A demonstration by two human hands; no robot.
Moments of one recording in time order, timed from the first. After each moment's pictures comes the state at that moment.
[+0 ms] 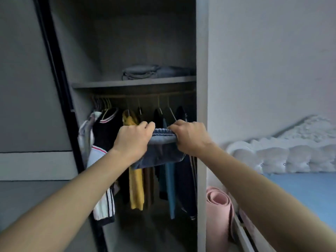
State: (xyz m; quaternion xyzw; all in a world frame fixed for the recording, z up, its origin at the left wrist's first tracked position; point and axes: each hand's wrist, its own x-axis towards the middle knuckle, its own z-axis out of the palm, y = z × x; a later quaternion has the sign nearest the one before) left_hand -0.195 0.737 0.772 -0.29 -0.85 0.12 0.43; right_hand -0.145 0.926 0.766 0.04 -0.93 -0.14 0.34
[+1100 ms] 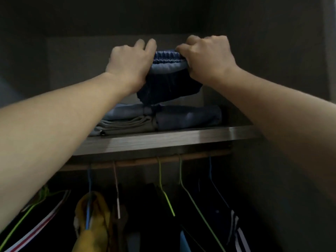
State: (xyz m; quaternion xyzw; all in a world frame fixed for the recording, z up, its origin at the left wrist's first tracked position) left_hand -0.691 0.921 1.078 -0.28 -0.71 0.02 0.65; right_hand -0.592 1.098 1.079 -0.06 -0.72 -0.38 0.58
